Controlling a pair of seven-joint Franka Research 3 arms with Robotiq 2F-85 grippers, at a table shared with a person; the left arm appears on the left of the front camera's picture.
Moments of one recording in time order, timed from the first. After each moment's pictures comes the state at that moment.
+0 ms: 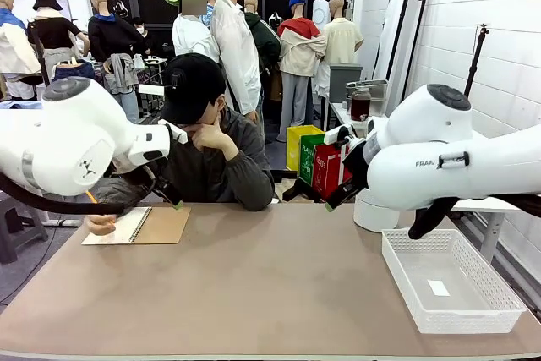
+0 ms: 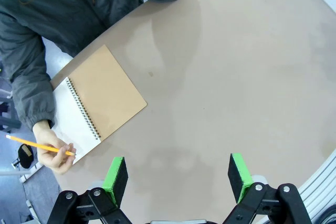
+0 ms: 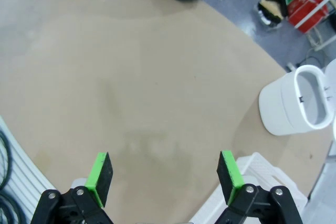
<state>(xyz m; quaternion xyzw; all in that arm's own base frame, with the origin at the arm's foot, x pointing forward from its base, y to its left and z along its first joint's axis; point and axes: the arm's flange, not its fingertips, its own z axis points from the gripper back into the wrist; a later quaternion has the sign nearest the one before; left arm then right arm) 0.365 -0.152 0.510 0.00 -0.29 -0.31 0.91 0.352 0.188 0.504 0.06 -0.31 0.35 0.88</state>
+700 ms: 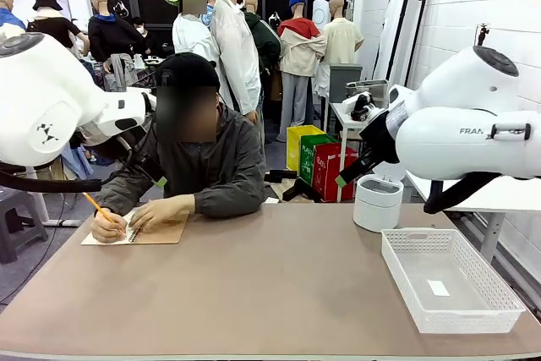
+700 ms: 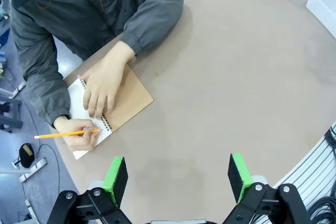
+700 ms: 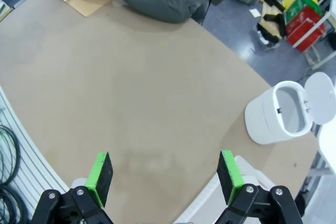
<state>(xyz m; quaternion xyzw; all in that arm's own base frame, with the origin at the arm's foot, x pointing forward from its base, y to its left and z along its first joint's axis) 0.335 -0.127 0.568 -0.02 -0.31 -0.30 0.90 0.333 0.162 0.561 0.08 -0.35 0.36 0.86</state>
